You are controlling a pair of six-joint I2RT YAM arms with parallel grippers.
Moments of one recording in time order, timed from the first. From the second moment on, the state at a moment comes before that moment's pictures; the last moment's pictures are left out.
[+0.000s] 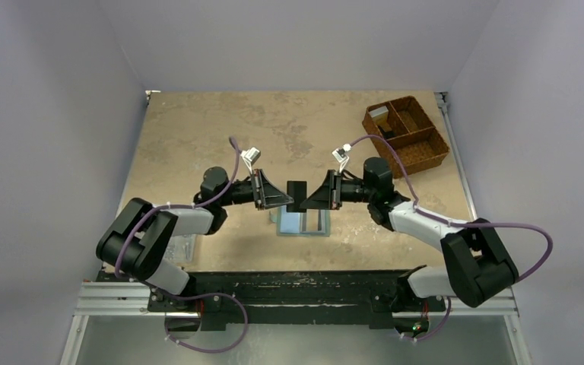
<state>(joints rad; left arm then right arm) -0.44 1.53 0.45 1.10 0.91 -1.29 0.47 1.35 0.57 0.54 -0.91 0.93</state>
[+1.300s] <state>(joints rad) -0.39 1.78 0.76 0.02 0.95 -0.54 0.42 1.66 0.75 -0.06 -0.68 0.45</state>
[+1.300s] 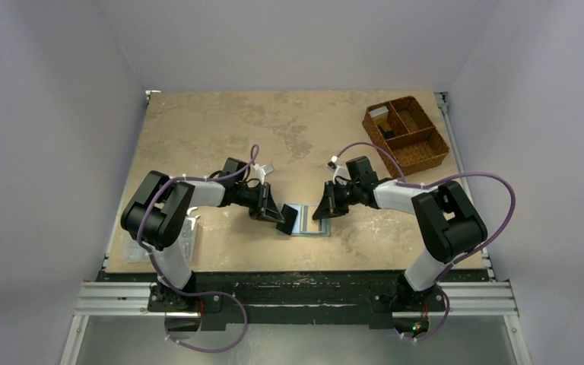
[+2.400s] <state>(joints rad) -0.43 1.80 0.76 0.07 0.97 -0.56 0.41 1.68 0.76 -0.06 -0.71 0.42</state>
